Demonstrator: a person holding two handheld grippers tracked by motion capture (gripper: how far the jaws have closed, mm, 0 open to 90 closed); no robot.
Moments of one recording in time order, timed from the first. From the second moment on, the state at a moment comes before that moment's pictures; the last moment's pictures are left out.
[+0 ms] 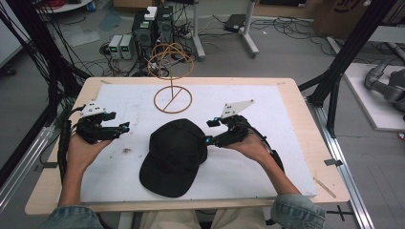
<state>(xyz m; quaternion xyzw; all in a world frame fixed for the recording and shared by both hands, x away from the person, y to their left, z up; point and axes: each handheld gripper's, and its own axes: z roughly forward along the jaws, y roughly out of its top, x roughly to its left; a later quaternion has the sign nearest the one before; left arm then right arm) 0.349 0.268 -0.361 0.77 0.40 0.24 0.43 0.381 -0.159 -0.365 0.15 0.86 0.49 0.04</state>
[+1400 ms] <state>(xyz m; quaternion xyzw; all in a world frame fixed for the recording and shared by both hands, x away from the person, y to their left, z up) 0.351 0.267 -0.363 0.78 0.40 0.23 0.43 0.391 -0.125 -0.388 0.09 0.88 0.46 0.05</state>
